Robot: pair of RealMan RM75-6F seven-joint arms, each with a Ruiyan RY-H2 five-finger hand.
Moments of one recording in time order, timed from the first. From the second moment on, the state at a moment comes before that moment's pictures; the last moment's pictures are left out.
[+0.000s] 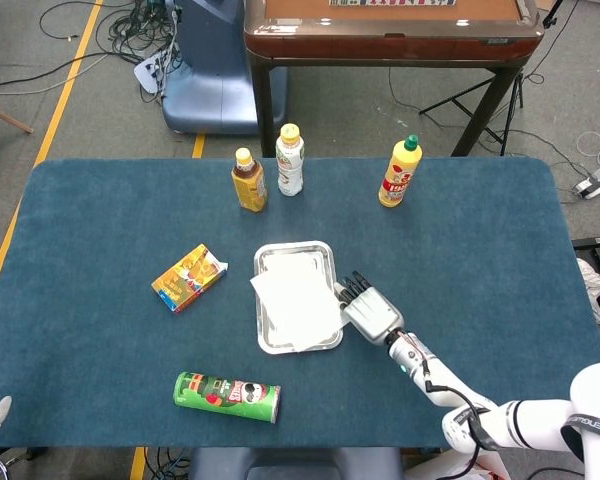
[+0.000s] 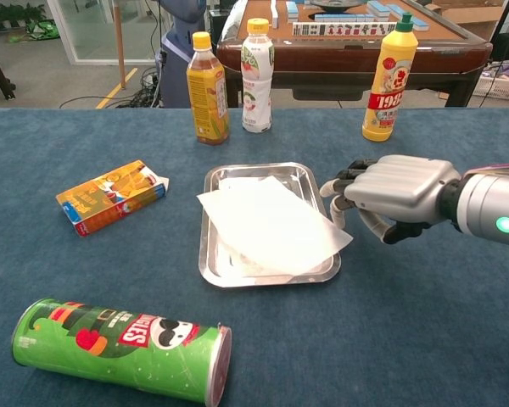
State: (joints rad) left arm 0.11 -1.05 0.01 -1.57 1.55 1.64 -0.09; right arm 0.87 -1.48 -0.06 -1.60 -1.00 0.92 -0.78
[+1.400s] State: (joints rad) left arm 0.13 -1.04 0.01 -1.56 1.53 1.66 -0.12; right arm 0.96 -1.69 0.06 -1.56 -1.00 0.86 -0.78
